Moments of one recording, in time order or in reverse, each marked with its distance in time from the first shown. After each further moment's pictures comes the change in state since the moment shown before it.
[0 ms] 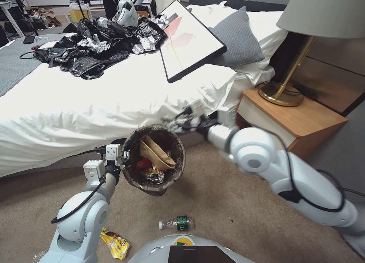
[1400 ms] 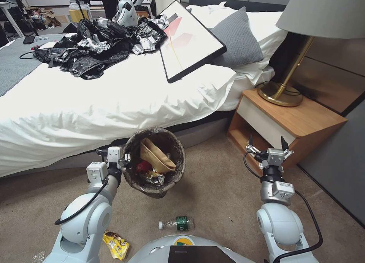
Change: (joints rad) left arm 0.016 -0.004 0.029 0.008 0.020 -0.008 -0.024; right arm -1.073 0.642 0.745 -0.107 -1.276 0.621 -0.250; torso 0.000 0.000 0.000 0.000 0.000
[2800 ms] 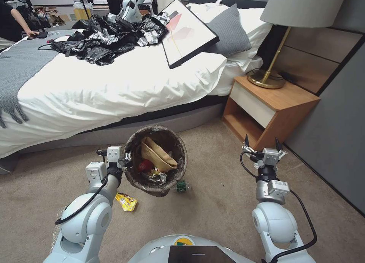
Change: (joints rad) left arm -0.003 0.000 0.002 -0.007 -0.072 -0.010 -0.037; right arm 0.009 -0.012 -0.036 -0.013 0.040 -0.018 0.027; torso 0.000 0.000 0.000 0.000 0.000
